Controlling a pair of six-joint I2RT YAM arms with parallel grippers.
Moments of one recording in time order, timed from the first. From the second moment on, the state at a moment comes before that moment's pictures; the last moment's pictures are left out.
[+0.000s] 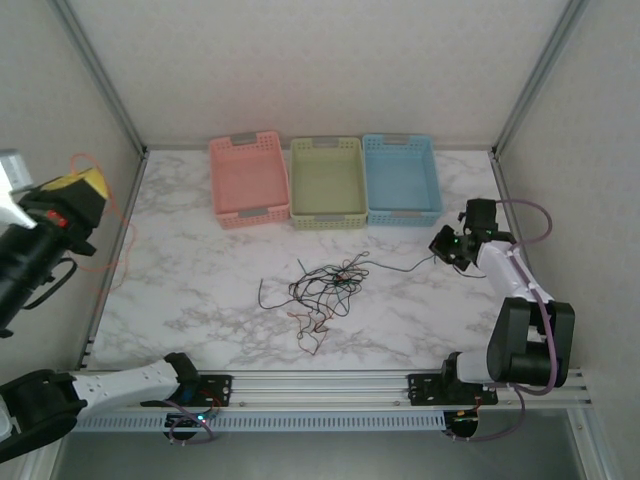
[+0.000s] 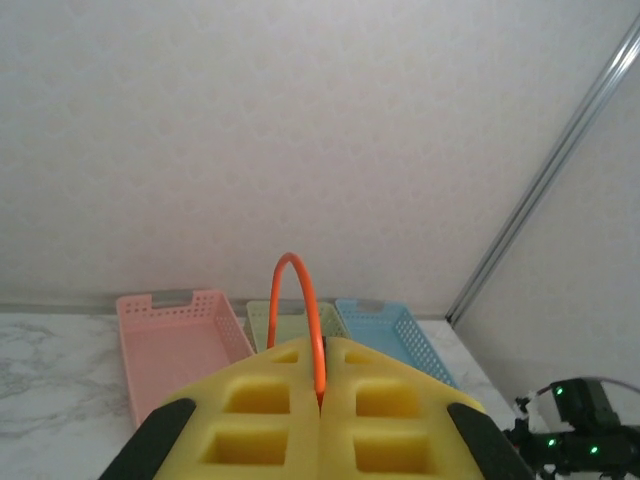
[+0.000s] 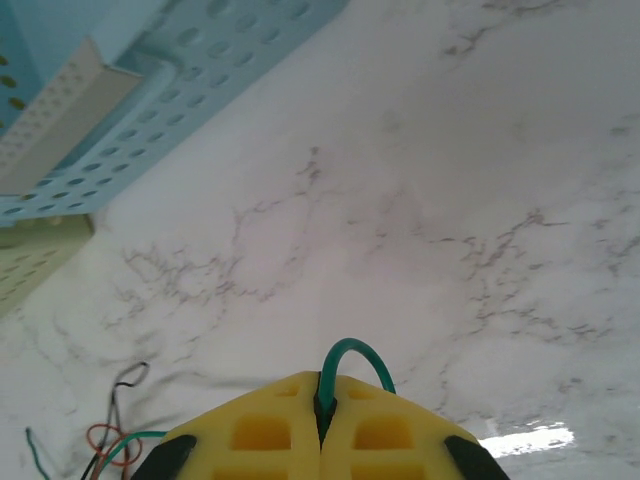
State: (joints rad) left arm -0.90 0.98 2.18 -1.22 -0.54 -0.32; right arm -0.07 1.36 0.87 -0.57 -0.30 0.51
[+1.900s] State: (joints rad) left arm -0.57 2.33 2.71 -0.76 -0.10 -0.38; right arm 0.01 0.97 0.64 -0.61 -0.42 0.51
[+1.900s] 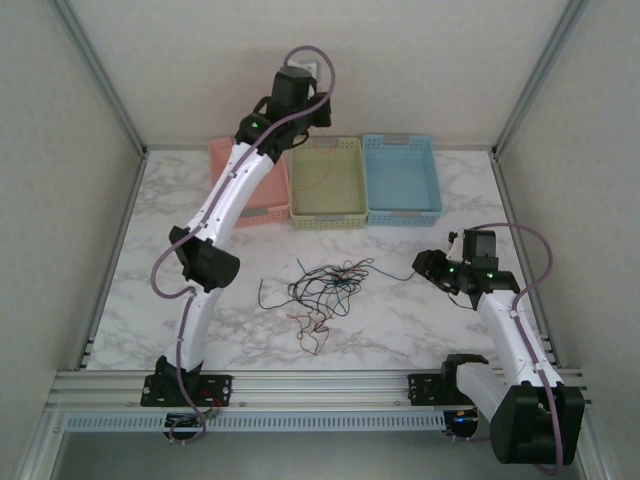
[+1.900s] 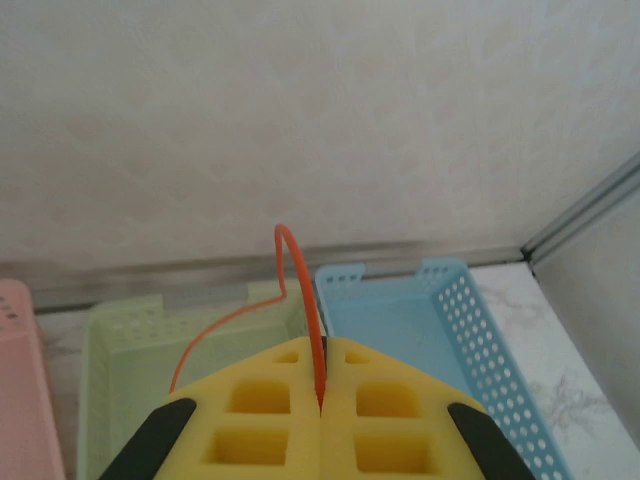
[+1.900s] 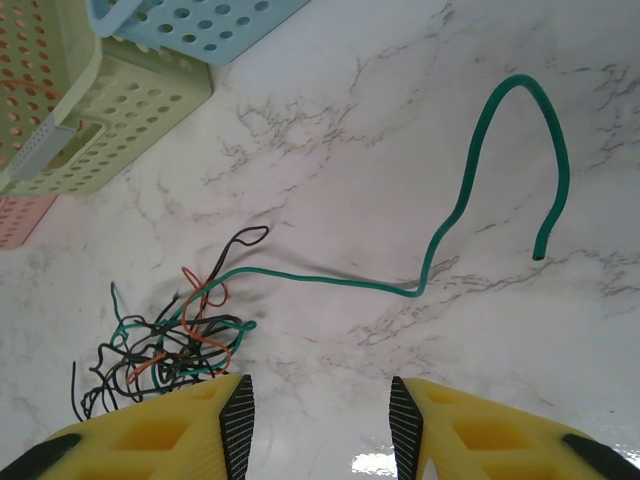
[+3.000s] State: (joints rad) left arm -0.55 2.43 2.72 -1.00 0.00 -0.43; right arm 0.01 0.97 0.64 -0.61 -0.42 0.51
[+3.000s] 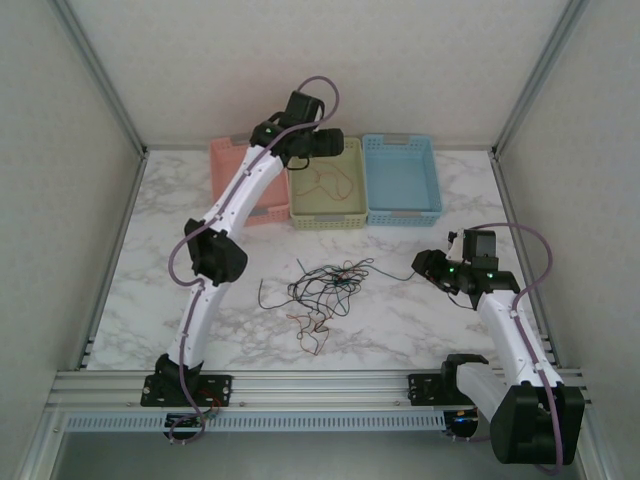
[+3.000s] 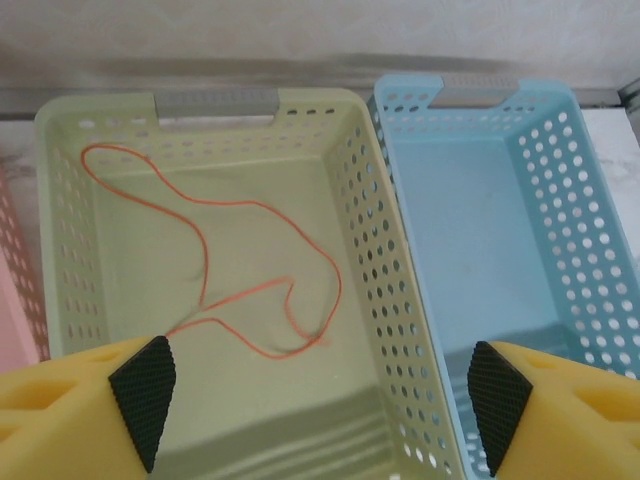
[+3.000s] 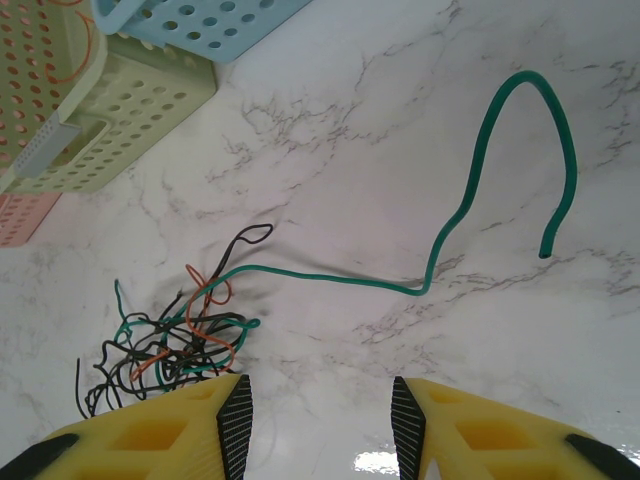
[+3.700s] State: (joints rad) left arm -0.66 0.98 1.25 -0.65 0.00 -0.49; right arm 0.01 1.21 0.71 -0.58 -0.26 0.54
